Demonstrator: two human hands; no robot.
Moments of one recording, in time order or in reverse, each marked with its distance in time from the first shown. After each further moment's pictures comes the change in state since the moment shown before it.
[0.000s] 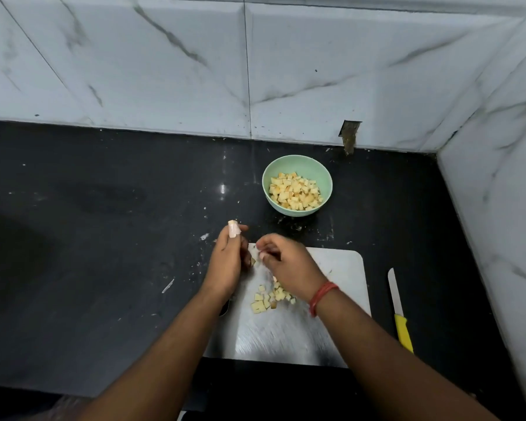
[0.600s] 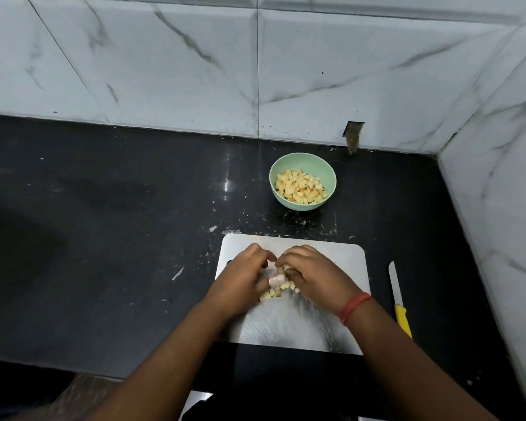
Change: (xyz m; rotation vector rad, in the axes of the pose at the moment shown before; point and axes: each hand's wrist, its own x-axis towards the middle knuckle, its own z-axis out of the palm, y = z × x) left_hand -0.025 -0.028 -0.023 0.853 -0.391 0.492; right_hand -0.041 0.023 -0.022 -0.535 -0.137 -0.297
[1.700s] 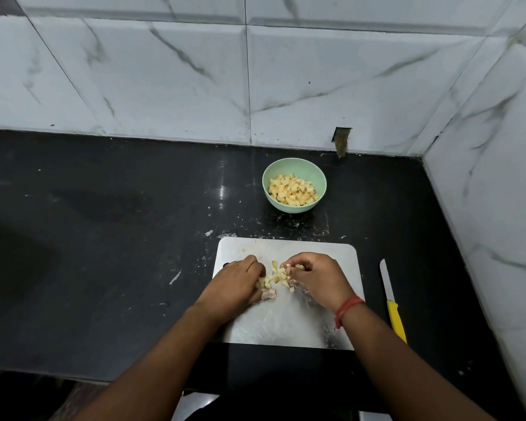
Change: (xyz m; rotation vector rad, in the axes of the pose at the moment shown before) left_hand -0.009 -0.019 0.004 0.379 -0.101 0.157; right_hand -0.015 -0.008 0.002 0.584 0.219 0.559
